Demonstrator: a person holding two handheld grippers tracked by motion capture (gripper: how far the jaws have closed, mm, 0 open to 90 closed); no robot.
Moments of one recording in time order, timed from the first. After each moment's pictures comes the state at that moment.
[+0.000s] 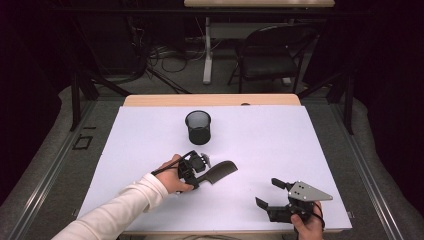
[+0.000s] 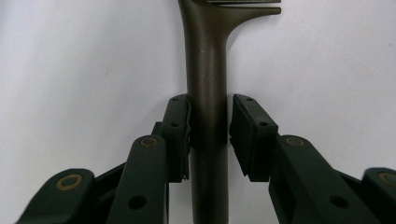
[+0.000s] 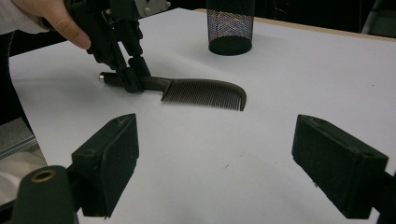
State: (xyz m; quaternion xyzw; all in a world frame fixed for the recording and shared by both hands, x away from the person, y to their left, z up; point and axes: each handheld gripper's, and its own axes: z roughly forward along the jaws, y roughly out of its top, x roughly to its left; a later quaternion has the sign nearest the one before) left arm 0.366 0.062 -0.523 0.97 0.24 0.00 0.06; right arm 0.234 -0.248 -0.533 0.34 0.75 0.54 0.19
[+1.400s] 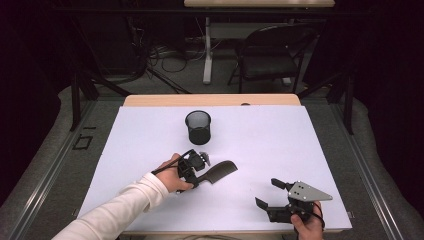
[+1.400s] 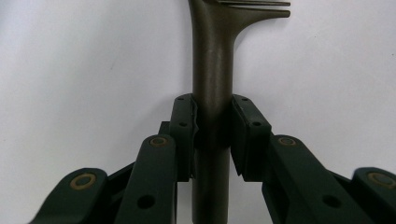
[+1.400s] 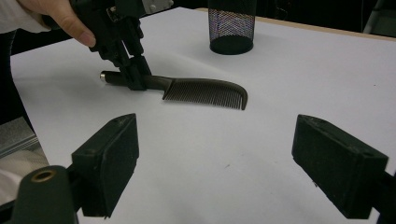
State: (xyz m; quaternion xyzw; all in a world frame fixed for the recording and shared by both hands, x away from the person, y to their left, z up) left arm 0.369 0.062 -0.523 0.96 0.26 -0.01 0.06; right arm 0.234 -0.248 -0.534 0.34 0.75 0.54 0.19
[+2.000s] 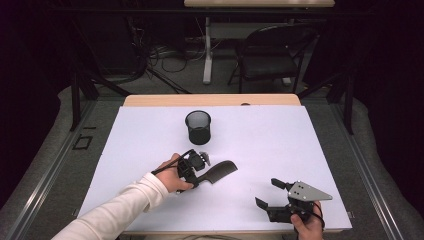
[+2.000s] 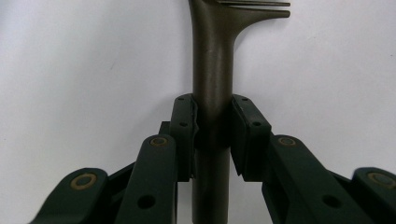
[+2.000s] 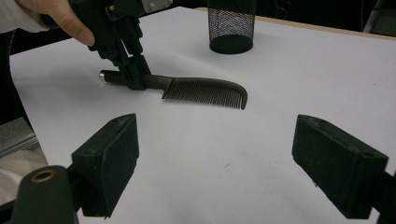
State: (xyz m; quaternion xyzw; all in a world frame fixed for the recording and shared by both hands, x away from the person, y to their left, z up) left arm 0.369 0.062 -0.522 0.96 0.26 -0.01 0.06; right arm 0.234 -0.249 -0.533 0.34 0.75 0.54 0.19
